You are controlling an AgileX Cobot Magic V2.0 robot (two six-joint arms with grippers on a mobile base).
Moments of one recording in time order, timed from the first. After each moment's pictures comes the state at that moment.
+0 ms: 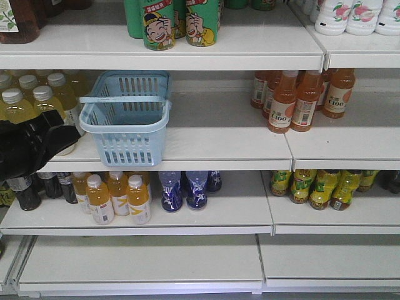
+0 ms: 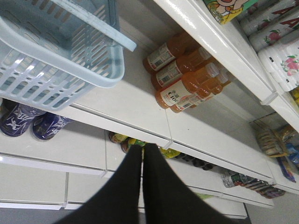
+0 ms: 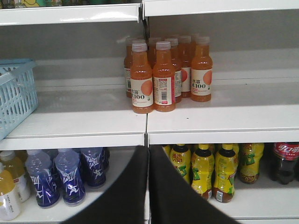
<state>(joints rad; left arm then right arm) -0.03 1.24 -0.72 -1.71 0.44 0.95 0.02 -0.01 0.03 -0.08 0.14 0.13</state>
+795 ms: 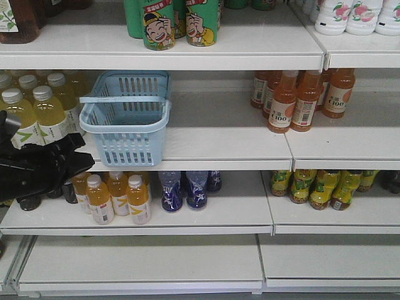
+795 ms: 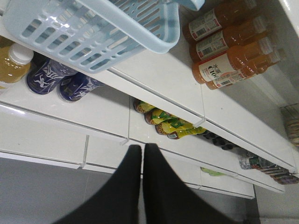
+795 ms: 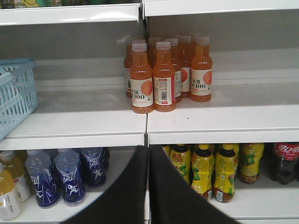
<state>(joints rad) -0.03 1.43 -0.72 -1.71 0.46 0.95 0.02 -0.01 0.03 -0.08 0.14 0.13</state>
